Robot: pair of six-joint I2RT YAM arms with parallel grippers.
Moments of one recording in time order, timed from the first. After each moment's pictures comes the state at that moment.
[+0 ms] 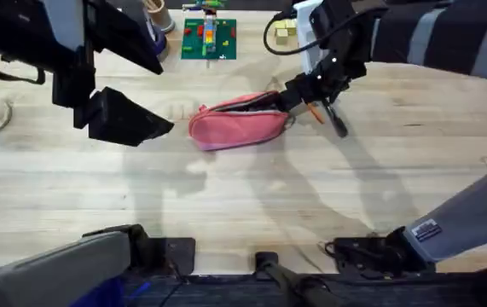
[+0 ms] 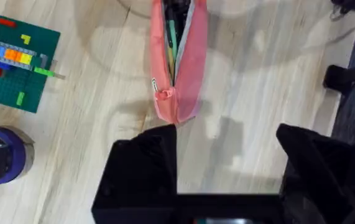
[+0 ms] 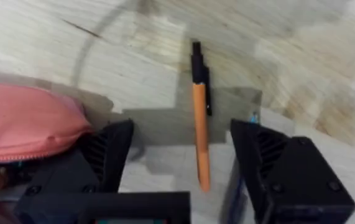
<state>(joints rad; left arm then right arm) 0.17 1.35 1.52 -1.67 0.66 1.41 0.32 1.85 1.24 -0.69 0.00 -0.06</state>
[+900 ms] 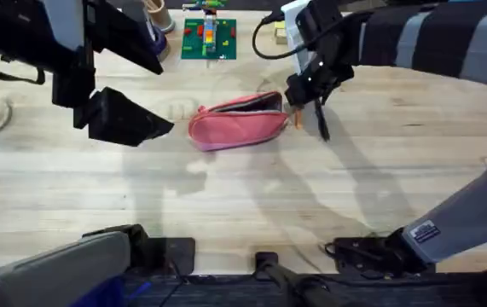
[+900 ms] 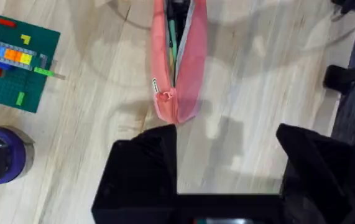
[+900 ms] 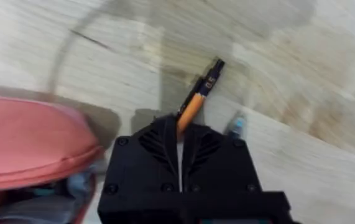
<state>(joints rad) 0.17 1.35 1.52 -1.67 0.66 1.41 0.38 1.86 1.25 -0.66 0.10 -0.05</state>
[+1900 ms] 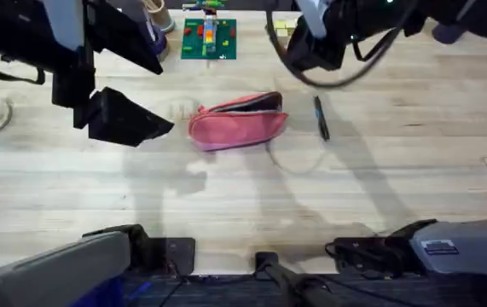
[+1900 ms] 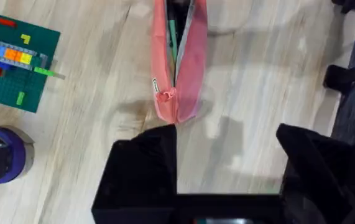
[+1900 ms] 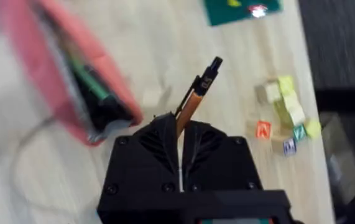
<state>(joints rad) 0.17 1.35 1.52 -1.67 0.66 1.41 0.38 1.57 1.39 -0.77 -0.25 -0.95</state>
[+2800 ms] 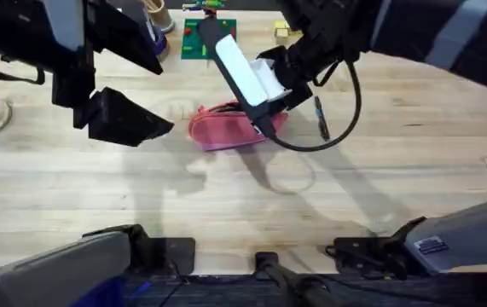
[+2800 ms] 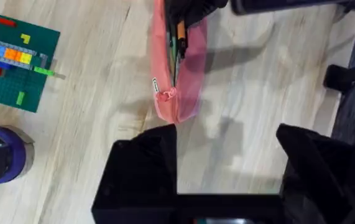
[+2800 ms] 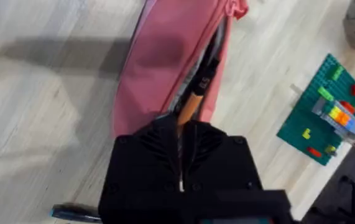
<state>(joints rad) 0.17 1.35 1.52 -1.67 0.66 1.41 0.57 1.71 1.39 -0.89 -0.31 -1.59</state>
